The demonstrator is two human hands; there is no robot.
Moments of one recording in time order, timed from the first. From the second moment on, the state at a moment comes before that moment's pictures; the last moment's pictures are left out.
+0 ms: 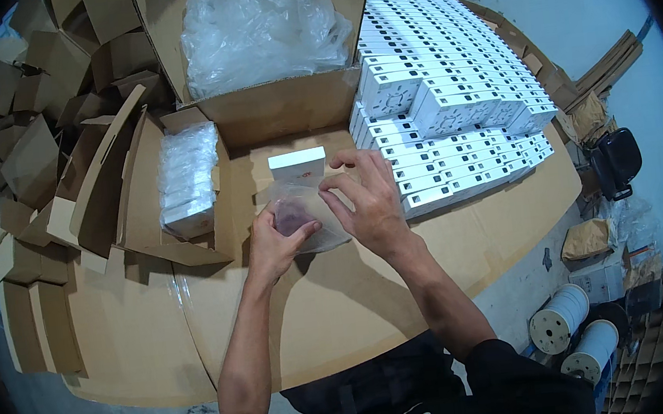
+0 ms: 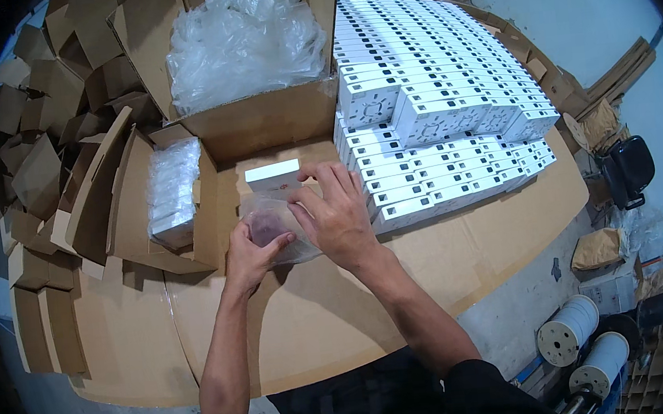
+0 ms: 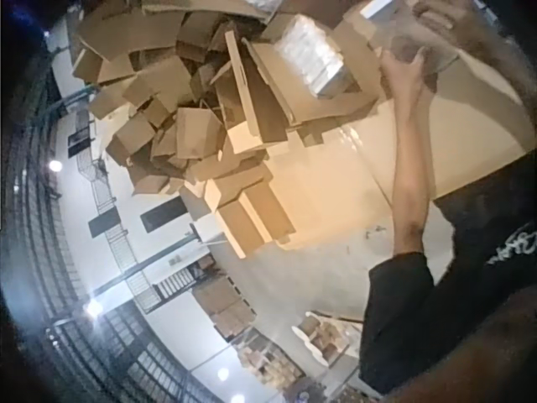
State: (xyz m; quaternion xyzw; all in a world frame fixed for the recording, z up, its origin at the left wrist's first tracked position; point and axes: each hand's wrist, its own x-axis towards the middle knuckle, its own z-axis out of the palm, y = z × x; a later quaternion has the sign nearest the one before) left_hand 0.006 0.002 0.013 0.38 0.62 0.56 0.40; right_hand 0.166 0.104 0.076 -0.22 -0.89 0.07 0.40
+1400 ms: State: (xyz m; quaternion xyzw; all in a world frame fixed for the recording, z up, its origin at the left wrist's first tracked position) left_hand -0.001 -0.005 0.013 0.43 0.61 0.53 0.40; right_hand 0.149 0.137 0.107 -0.07 -0.88 0.36 0.30
